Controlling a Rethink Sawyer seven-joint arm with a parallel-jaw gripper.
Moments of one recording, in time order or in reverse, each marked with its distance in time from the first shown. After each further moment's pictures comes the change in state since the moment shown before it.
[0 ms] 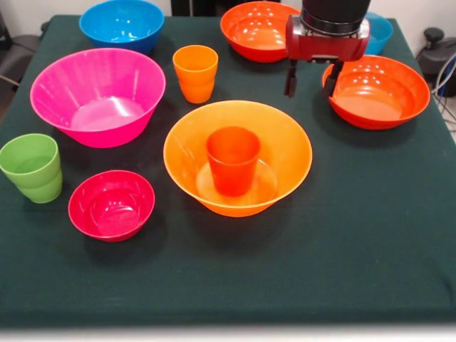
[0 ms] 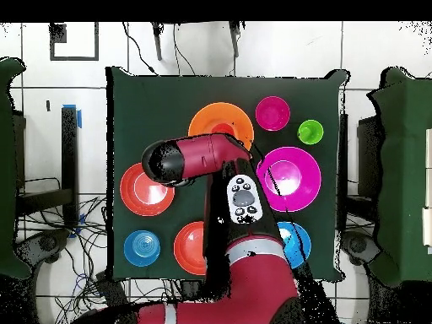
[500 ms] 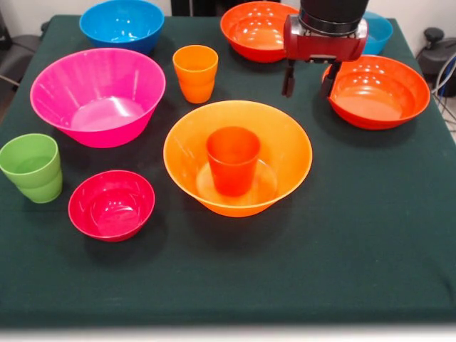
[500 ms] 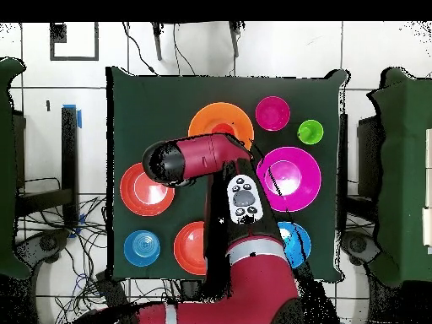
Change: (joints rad) arm -0.002 -0.001 -0.001 0.000 -0.010 0.000 0.000
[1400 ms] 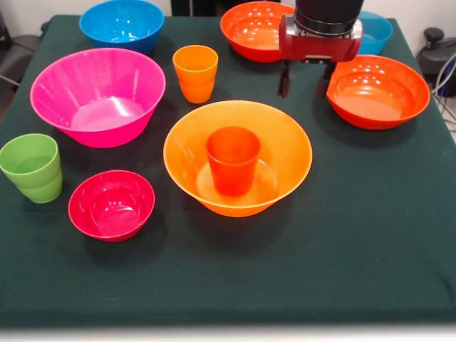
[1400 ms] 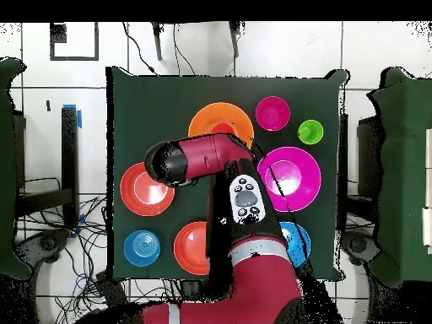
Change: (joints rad) arm -0.006 0.000 0.000 0.000 -0.011 0.000 0.000
